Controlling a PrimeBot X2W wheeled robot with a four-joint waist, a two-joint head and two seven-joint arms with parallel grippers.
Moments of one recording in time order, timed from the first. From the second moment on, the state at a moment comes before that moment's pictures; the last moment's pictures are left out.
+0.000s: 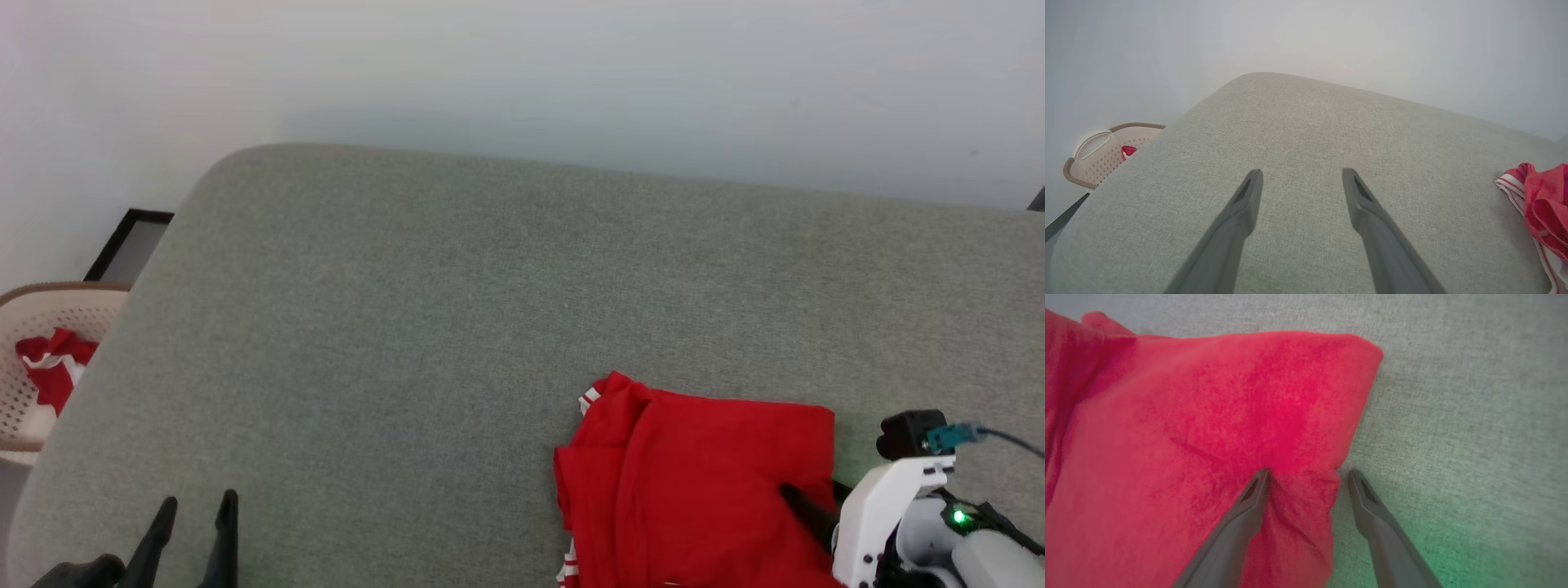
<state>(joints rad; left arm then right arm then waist) 0.12 0.36 0.01 0.18 -0.53 -0.10 -0.23 -0.30 -0.34 0.37 0.57 0.69 0.13 0.33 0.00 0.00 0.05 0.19</state>
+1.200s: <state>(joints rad) -0.21 0.41 -0.16 0.21 -0.50 -0.12 -0.24 -0.63 -0.56 0.28 0.40 0.55 0.13 0.59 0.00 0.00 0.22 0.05</state>
